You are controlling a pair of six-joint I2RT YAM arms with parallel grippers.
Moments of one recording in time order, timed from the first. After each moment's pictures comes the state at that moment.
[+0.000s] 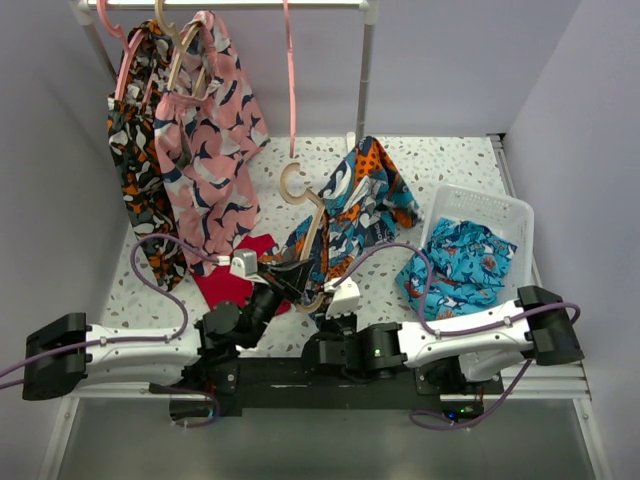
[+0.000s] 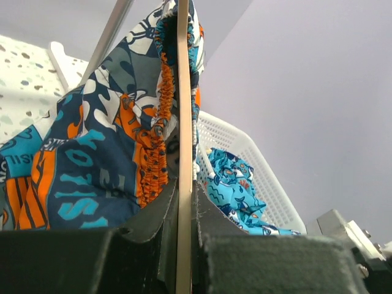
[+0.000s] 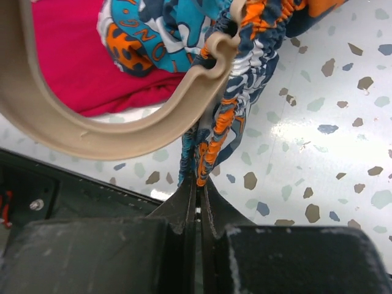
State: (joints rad) left arm -1.27 0.94 0.28 0.95 -0.76 -0.47; right arm 1.63 1.39 0.97 -0.64 0.93 1.22
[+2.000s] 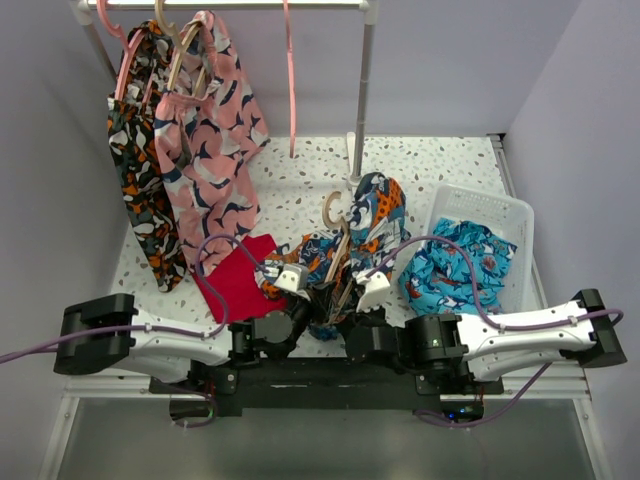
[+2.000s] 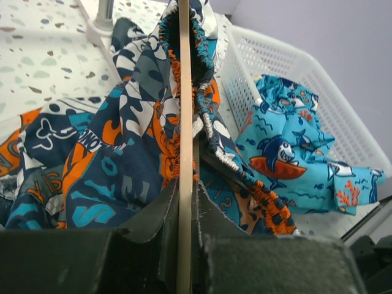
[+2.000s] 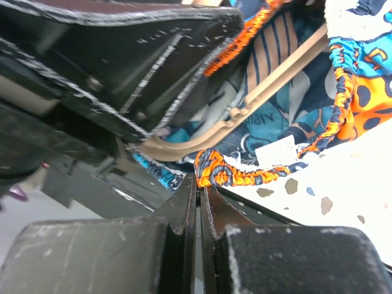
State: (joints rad) left arm -1.42 1.23 0.42 0.79 -0.92 -0.44; right arm 1.61 1.05 0.87 -0.67 0.76 1.09
